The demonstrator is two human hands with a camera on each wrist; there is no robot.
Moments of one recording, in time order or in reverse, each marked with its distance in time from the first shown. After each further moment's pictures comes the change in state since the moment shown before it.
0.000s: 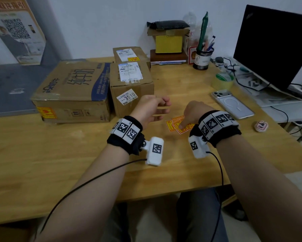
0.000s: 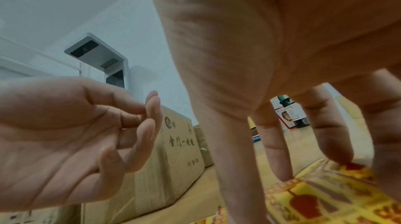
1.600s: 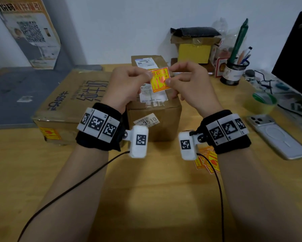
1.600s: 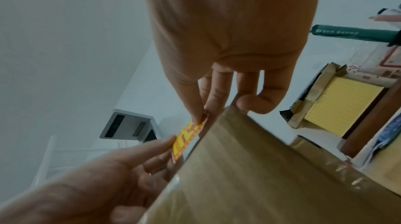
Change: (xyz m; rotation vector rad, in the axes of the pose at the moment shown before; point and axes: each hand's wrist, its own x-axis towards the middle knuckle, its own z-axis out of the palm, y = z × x) left_hand 0.062 0.083 -0.110 0.251 0.360 0.351; right_hand 0.040 -0.116 -0.058 1.029 0.402 -0.668
